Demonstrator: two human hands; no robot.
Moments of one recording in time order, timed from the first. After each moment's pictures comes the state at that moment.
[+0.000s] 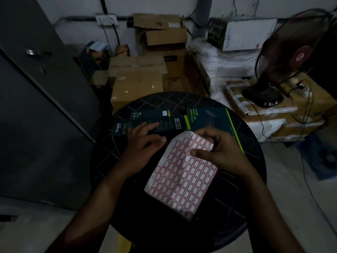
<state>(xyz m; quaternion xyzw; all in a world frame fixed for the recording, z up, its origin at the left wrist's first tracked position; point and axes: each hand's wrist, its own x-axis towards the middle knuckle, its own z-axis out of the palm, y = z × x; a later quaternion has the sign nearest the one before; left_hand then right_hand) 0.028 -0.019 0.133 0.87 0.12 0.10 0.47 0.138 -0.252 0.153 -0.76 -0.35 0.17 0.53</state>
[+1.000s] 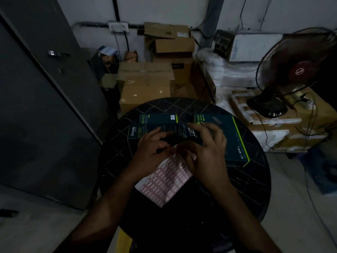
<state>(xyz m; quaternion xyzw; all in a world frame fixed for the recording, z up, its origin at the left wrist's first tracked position) 0.010 -0.007 0.121 0.89 0.06 0.11 0.43 0.071 -0.189 0.148 -0.87 -0.38 -0.20 0.26</state>
